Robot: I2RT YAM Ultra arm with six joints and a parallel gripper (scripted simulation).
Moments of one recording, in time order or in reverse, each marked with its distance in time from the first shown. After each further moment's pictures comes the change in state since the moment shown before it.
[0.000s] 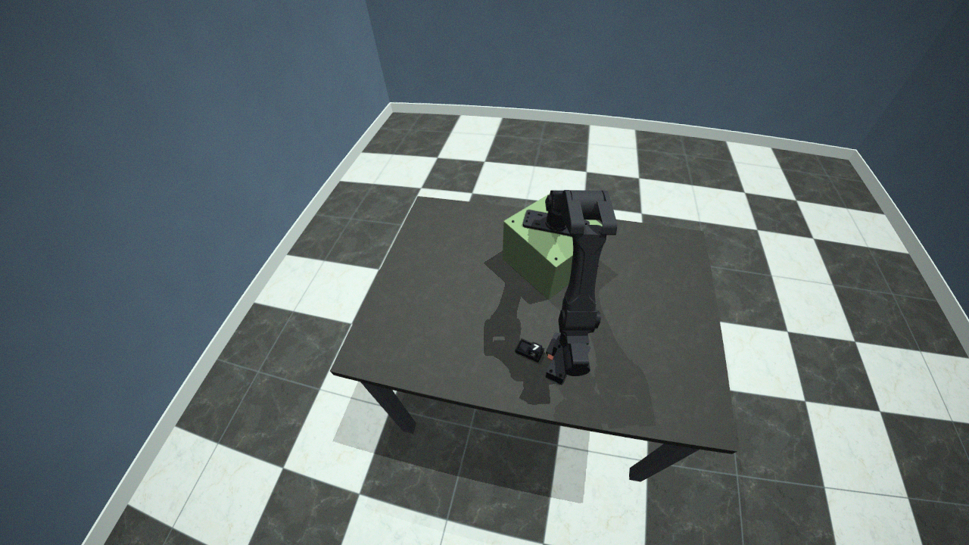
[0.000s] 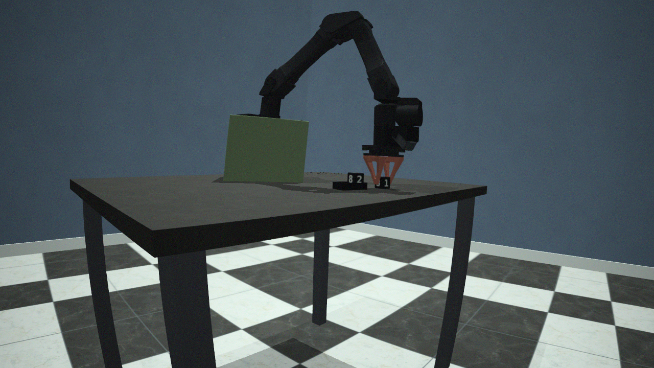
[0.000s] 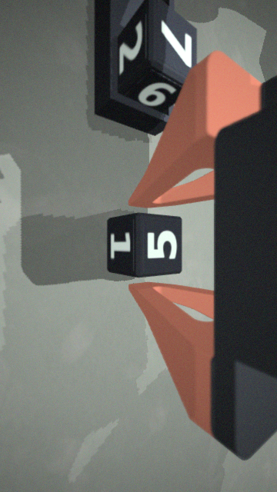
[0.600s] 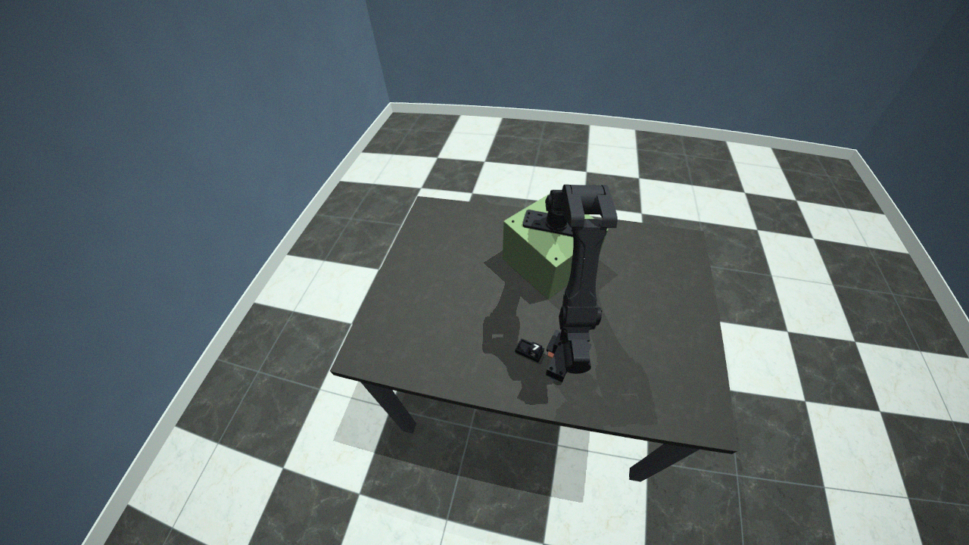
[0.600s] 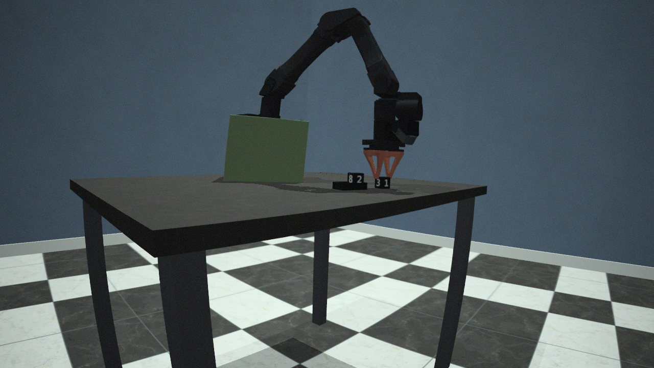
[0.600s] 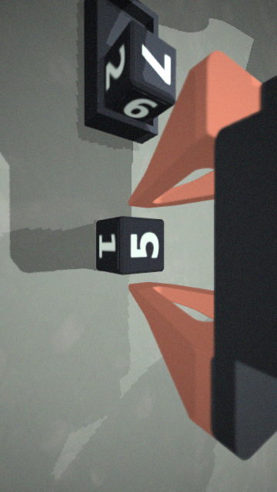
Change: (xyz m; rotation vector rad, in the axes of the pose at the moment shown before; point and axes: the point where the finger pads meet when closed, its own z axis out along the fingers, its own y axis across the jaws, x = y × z) arm 0.000 0.000 -0.014 -0.001 -0.002 0.000
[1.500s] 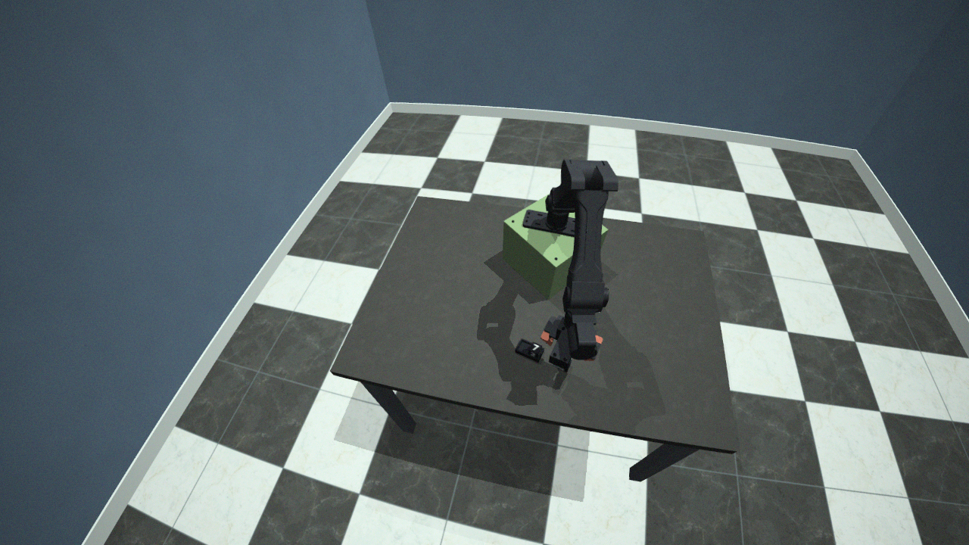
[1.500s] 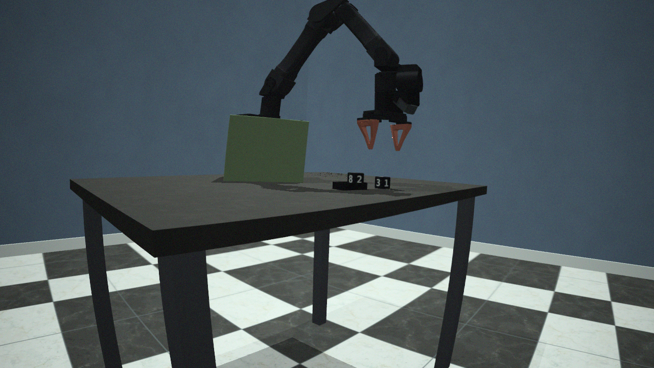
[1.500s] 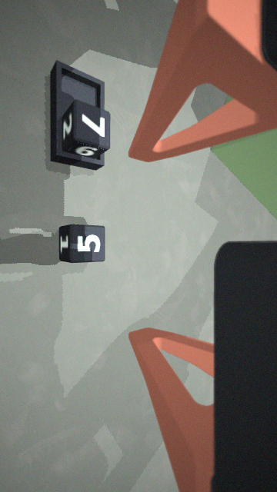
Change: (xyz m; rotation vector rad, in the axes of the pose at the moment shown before) arm -0.001 0.001 -0.075 -0.002 -0.005 -0.001
